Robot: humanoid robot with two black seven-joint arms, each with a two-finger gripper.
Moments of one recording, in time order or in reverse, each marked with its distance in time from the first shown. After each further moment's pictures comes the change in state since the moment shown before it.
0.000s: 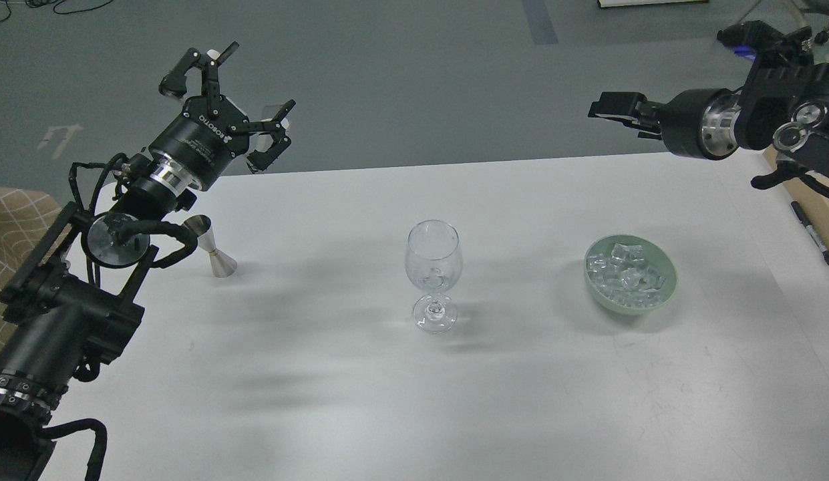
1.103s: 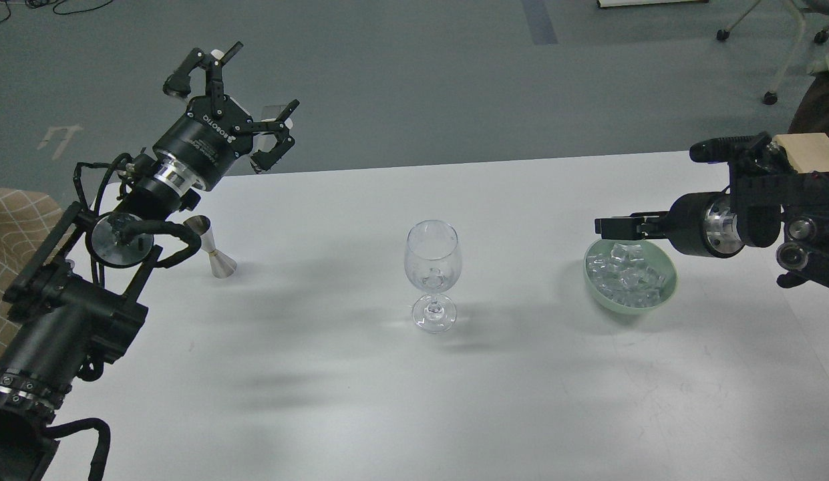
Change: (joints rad) left arm -0.002 -0.009 0.002 0.000 0.000 0.000 0.000; right arm -0.156 -0.135 -0.084 0.254 -0.280 0.012 0.071
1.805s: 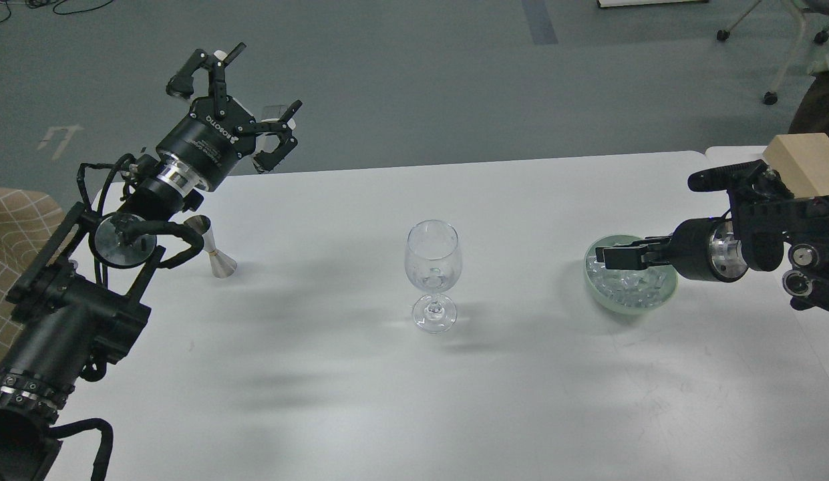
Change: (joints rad) left arm 0.001 -0.007 0.000 0.000 0.000 0.000 0.000; right arm -0.059 -0.003 -0.013 -0.018 -0.097 0.002 0.084
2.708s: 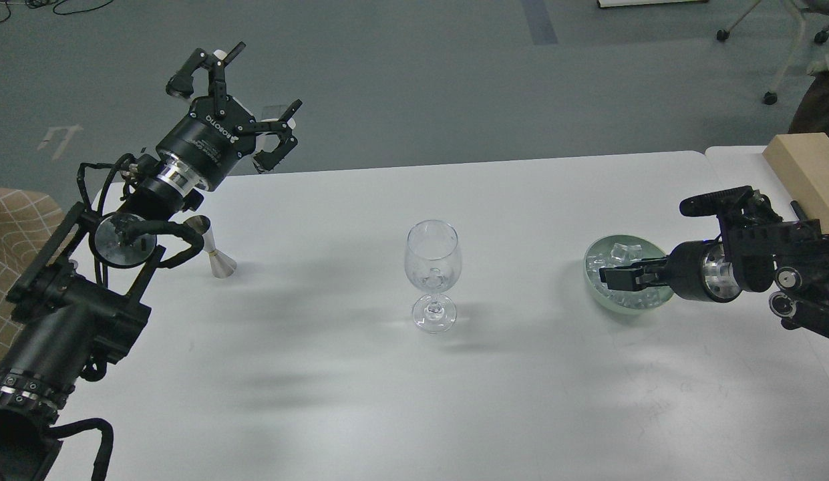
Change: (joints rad) left arm 0.000 -0.002 -0.001 0.000 0.000 0.000 0.000; right arm -0.063 0.054 0.000 -0.063 -0.051 -0.011 -0.002
